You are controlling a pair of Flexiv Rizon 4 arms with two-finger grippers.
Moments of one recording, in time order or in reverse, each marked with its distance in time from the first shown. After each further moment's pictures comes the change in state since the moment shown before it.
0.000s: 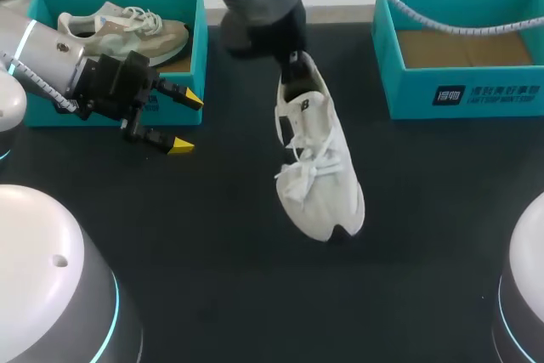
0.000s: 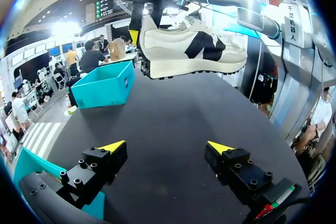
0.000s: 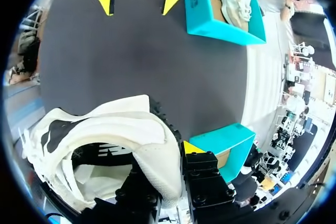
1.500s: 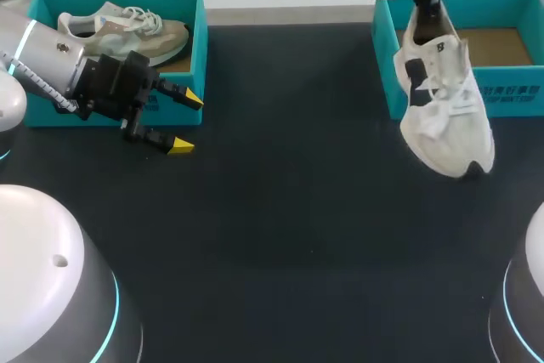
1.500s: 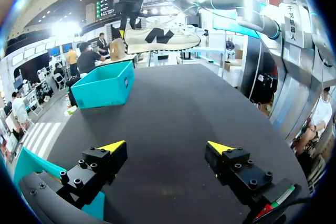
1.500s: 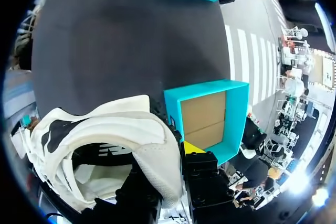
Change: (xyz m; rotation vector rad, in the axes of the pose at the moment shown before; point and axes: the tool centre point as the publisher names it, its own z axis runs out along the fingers) left arm 0.000 0.000 0.000 0.000 0.000 0.000; right arm -0.092 -0.193 0.057 0.014 -0.009 0.085
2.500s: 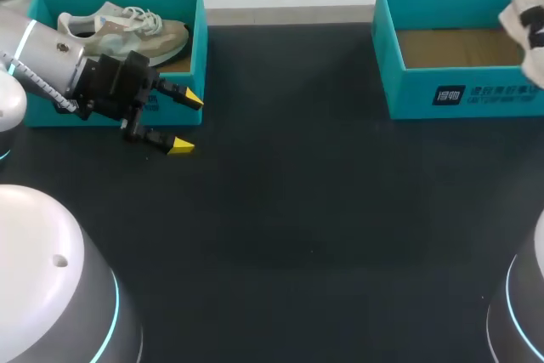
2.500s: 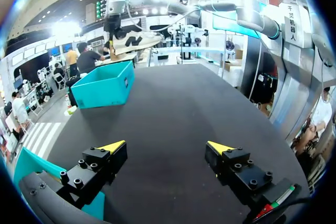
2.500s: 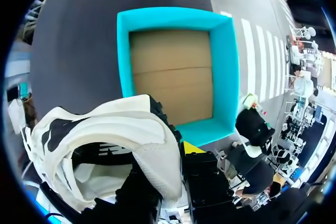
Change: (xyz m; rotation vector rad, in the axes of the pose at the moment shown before) left arm 0.000 0.000 0.000 0.000 0.000 0.000; right arm -0.152 -0.189 0.131 -0.007 0.077 -0.060
